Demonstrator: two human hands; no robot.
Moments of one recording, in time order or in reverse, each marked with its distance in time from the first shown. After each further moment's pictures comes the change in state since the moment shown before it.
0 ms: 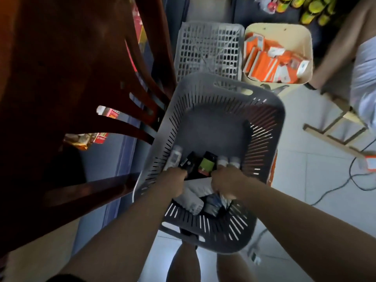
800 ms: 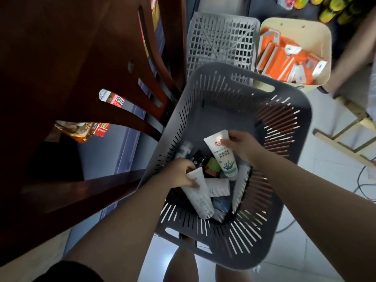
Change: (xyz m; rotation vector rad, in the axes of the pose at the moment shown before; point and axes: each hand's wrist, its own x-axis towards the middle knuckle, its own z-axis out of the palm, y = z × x) left_hand 0.024 -0.020 0.001 -0.544 0.092 0.112; right_hand 0.031 0.045 -0.038 1.378 0.533 0.218
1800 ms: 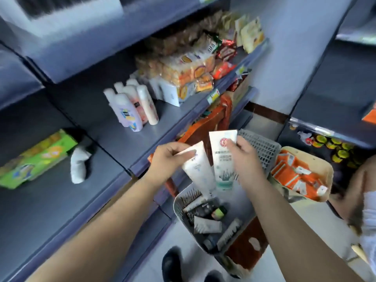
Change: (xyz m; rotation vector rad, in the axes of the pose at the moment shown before) left_hand -0.340 0.231 -0.115 -0.736 1.020 0.318; right_hand -0.290 -0.227 -0.082 0.357 -0.051 -0.580
